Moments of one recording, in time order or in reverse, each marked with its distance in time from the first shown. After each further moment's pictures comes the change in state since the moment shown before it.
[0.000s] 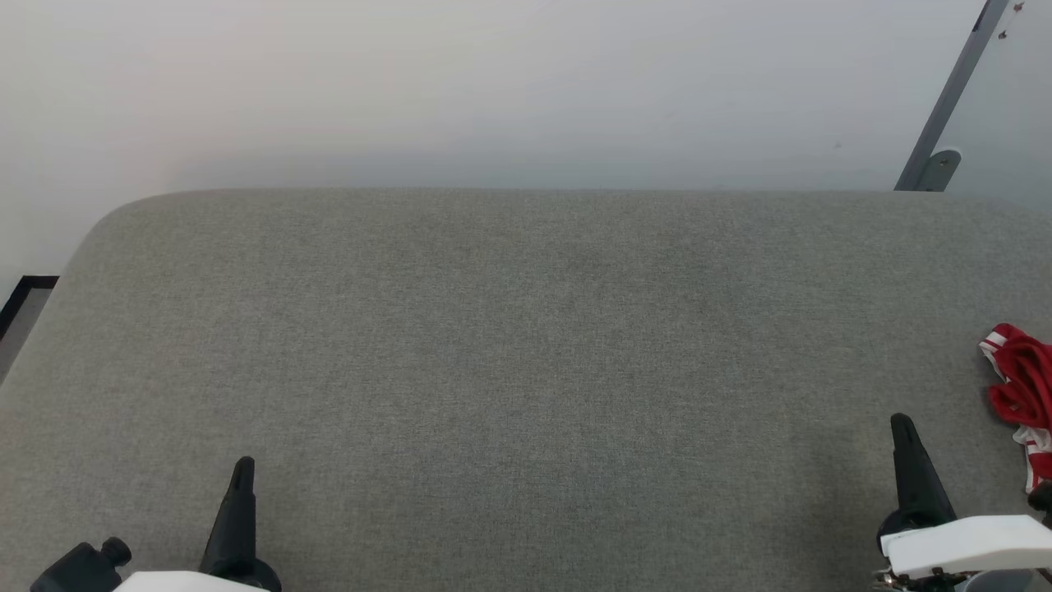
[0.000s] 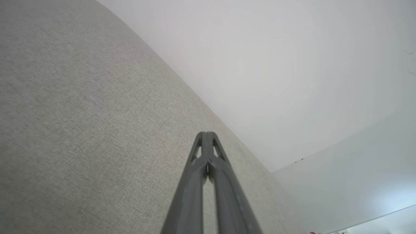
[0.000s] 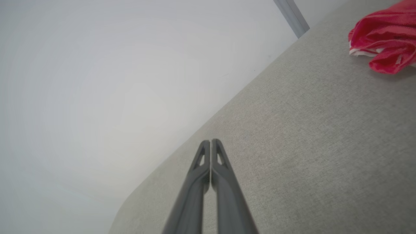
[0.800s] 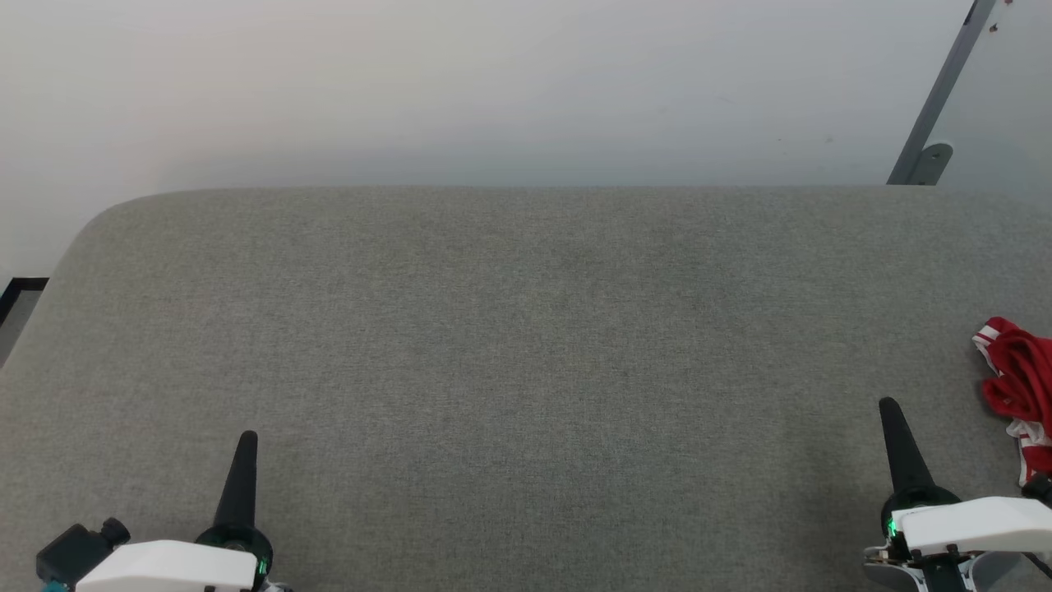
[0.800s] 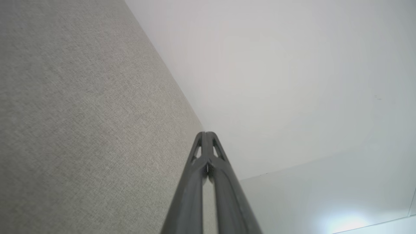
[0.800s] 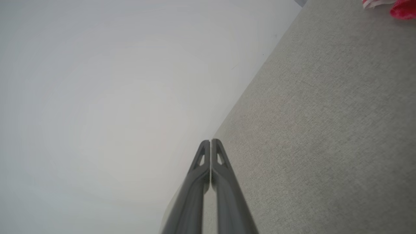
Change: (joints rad) left arm -0.073 -0.029 0.029 0.041 -0.234 0.000 0.071; right arm -0.050 0.001 0.008 0.032 0.266 0.000 0.058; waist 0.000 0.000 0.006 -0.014
